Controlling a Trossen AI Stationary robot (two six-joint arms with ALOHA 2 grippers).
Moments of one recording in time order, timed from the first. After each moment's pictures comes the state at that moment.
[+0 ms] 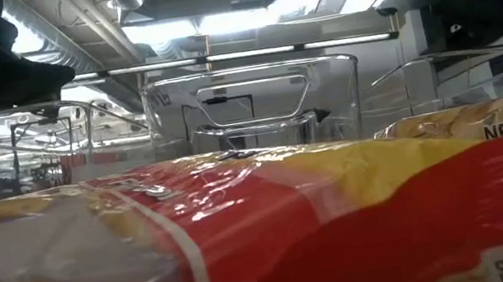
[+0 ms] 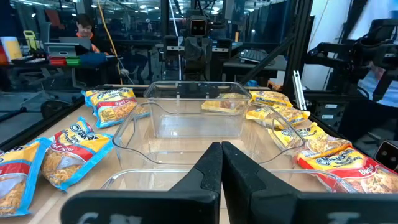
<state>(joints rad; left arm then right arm) 0.00 0.02 0.01 0.02 0.04 -0.05 0.07 0.01 0.01 0.03 -0.04 0.00</state>
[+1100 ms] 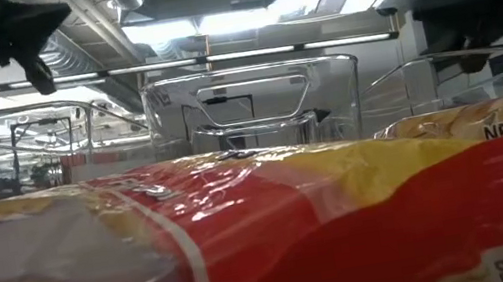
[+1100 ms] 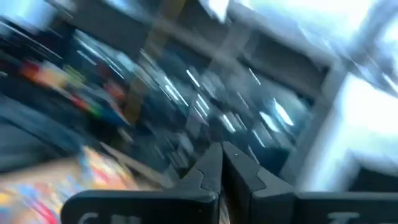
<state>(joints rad) 0.00 0.02 0.01 0.47 -0.27 -0.46 0.07 0.01 0.01 0.12 0.27 0.61</state>
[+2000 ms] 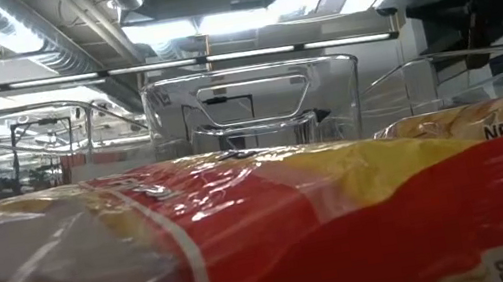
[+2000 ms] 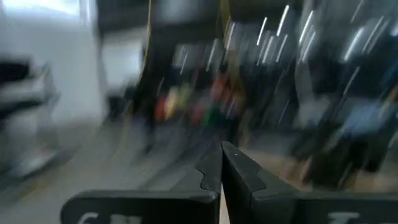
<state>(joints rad) 0.11 0.57 0.78 -0.08 -0.45 0.09 0.07 0.01 0.01 0.23 0.52 0.67</state>
